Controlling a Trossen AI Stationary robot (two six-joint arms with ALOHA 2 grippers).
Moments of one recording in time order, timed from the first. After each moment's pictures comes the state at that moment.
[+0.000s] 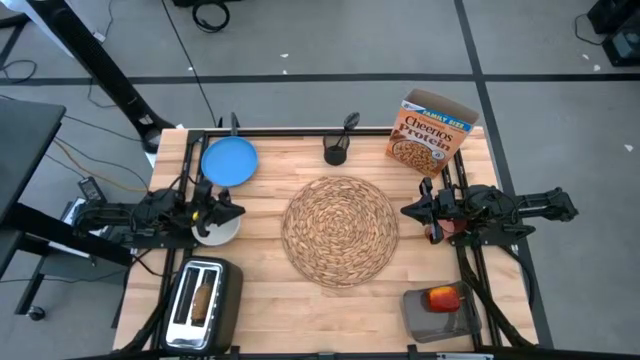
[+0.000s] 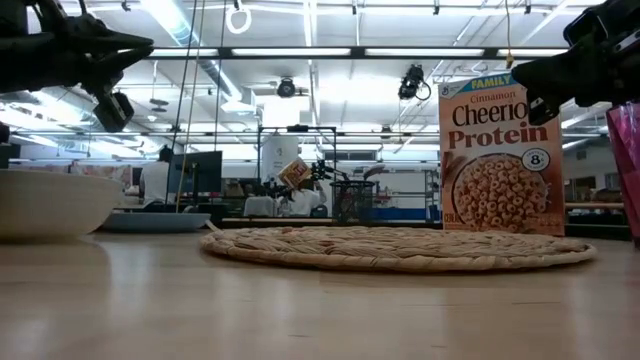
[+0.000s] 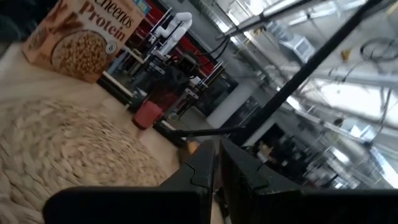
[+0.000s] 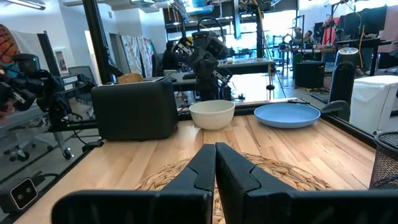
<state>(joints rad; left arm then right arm) -0.03 0.01 0.01 0.19 -0.03 -0.79 0.07 0.01 0.01 0.08 0.05 0.08</state>
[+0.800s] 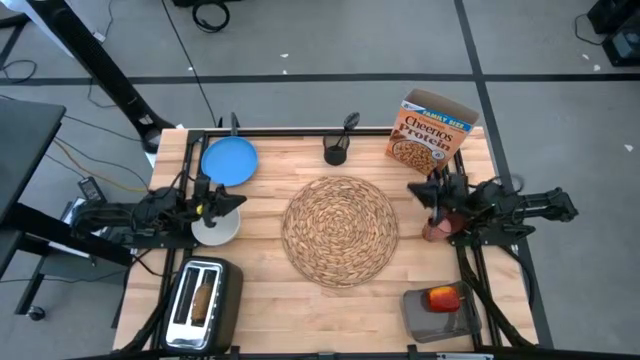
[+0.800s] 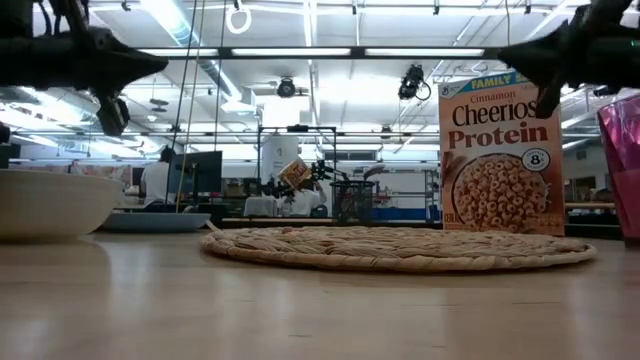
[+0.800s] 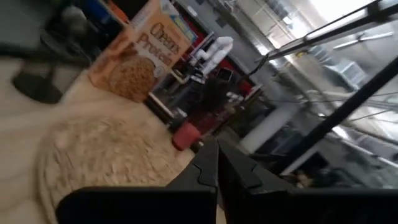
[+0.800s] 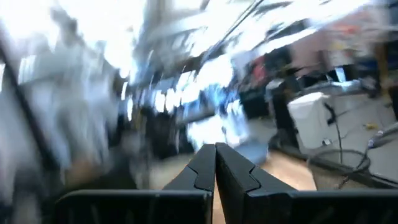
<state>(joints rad) -0.01 0.05 0.06 0.12 -0.21 -0.76 0.07 0.01 0.01 0.34 0.39 0.29</state>
